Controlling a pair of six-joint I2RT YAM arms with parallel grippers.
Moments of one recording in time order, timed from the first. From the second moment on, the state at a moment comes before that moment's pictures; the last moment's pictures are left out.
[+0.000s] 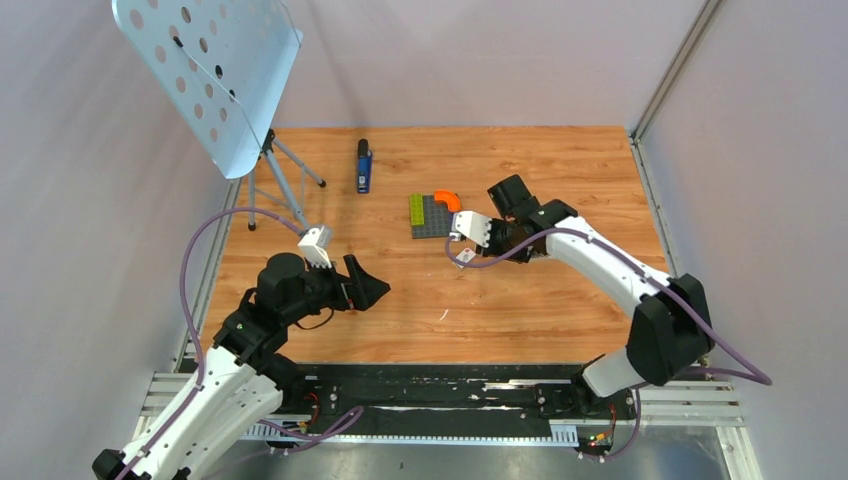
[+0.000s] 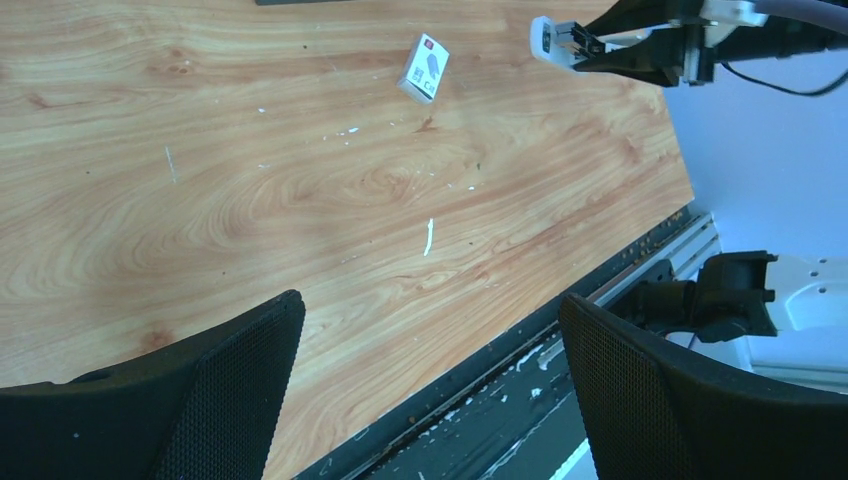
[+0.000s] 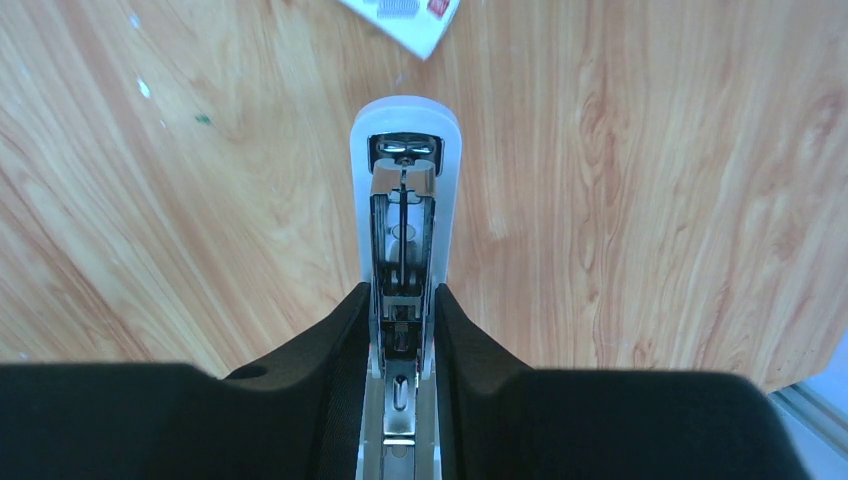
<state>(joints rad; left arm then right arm) -0.53 0.53 0.54 -0.40 0.21 -0.63 0.57 1.44 1.14 -0.77 -0.08 -0.87</state>
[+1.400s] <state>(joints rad) -0.53 0.68 0.64 -0.45 0.13 -0.49 0.50 1.56 1.22 -0.92 -0.01 -1.10</state>
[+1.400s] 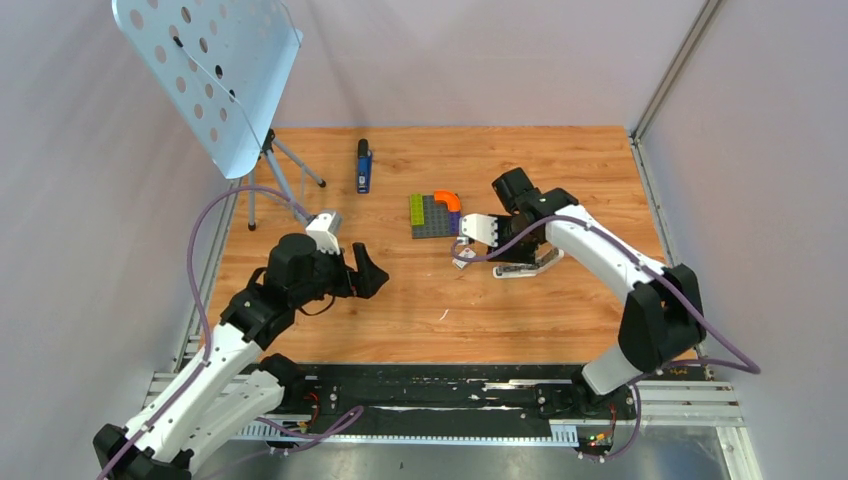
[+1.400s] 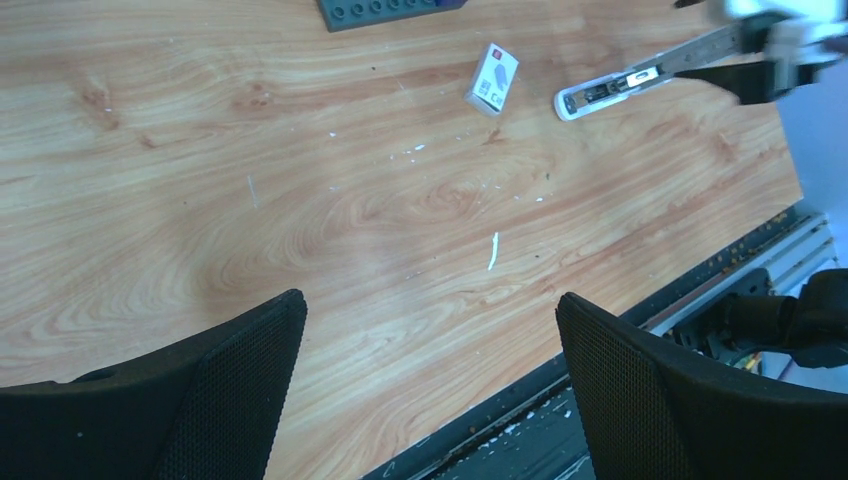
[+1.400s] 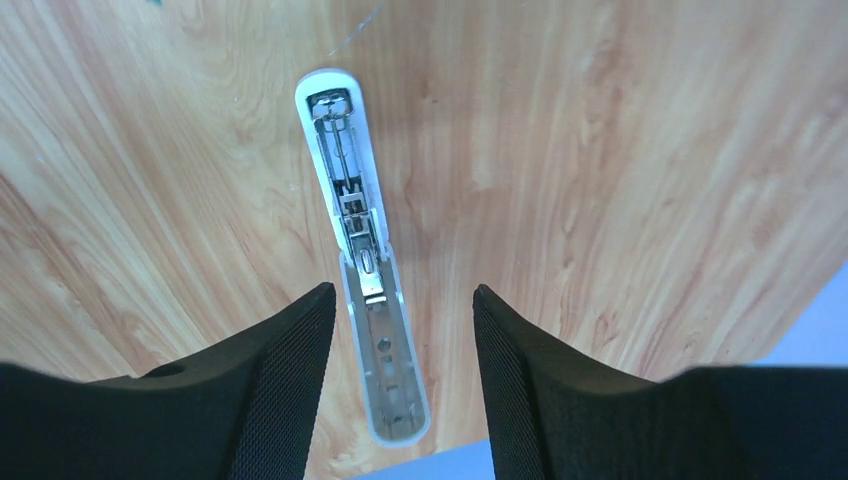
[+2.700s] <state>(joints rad) -0.40 2.13 1.63 -0.28 -0.51 -0.19 0.51 0.79 0.91 -0.36 0.12 0.18</state>
